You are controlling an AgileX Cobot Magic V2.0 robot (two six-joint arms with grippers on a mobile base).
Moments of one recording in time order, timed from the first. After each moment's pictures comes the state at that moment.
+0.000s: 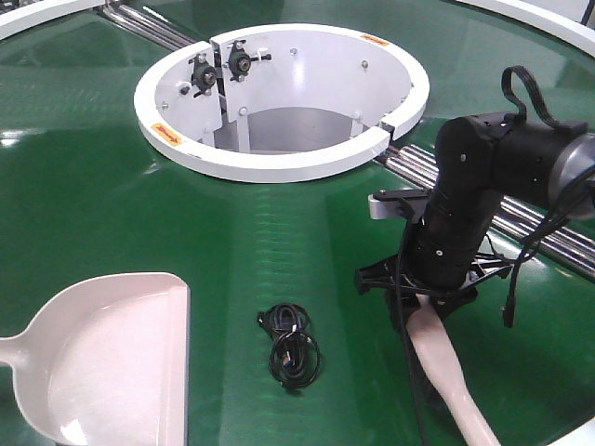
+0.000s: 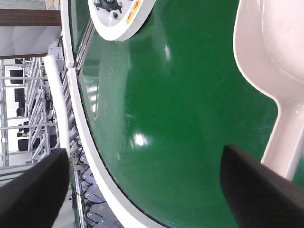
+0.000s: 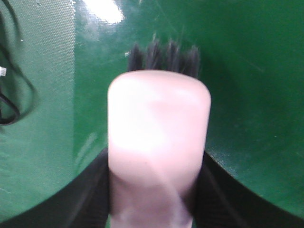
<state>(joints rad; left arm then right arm) -0.11 0.64 -0.67 0.17 0.65 1.25 0.36 1.79 -1.33 0.08 1.22 0.13</state>
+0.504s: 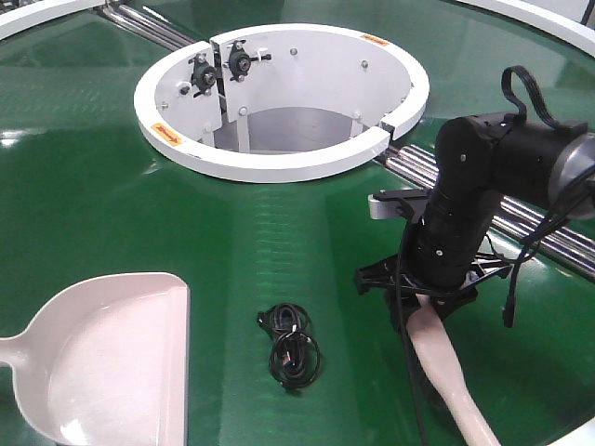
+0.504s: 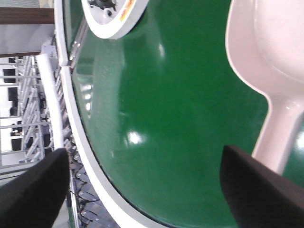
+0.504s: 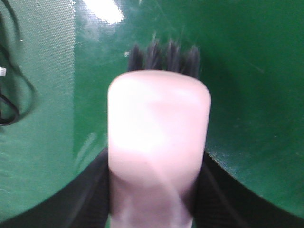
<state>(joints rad) -0.11 0.64 -0.67 0.18 0.69 1.25 0.36 1.79 -1.33 0.08 1.22 0.13</state>
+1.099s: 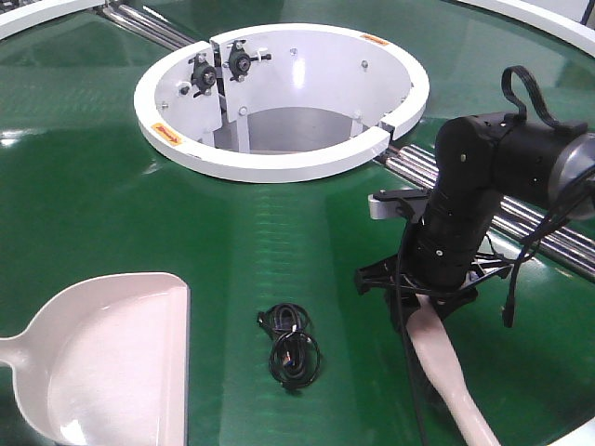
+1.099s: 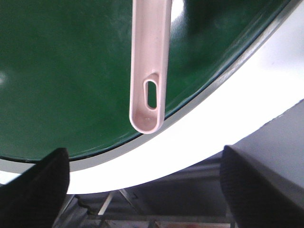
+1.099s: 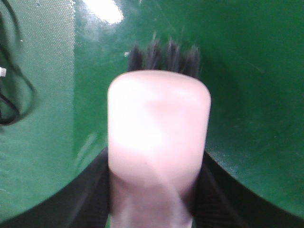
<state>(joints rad) -0.11 1.09 -0.92 0.38 1.23 1.25 0.36 1.79 -1.33 0.08 1.22 0.13</state>
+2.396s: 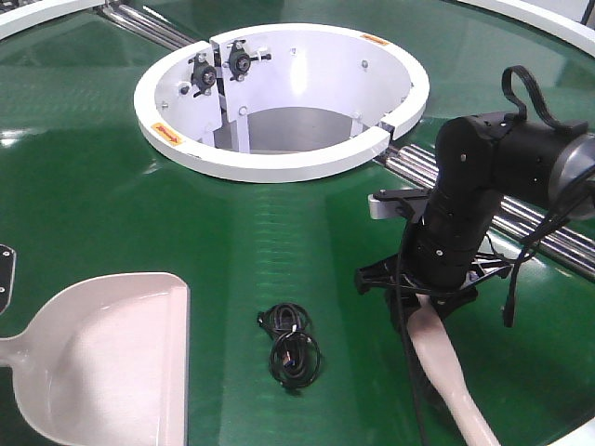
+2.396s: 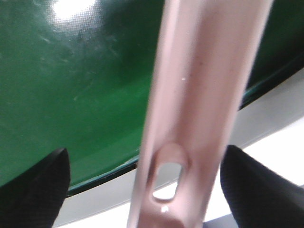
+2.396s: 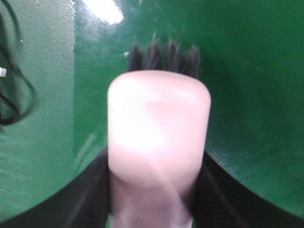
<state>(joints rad) 0.08 1.57 -0.99 0.33 1.14 1.20 0.36 1.79 -1.33 0.08 1.22 0.13</state>
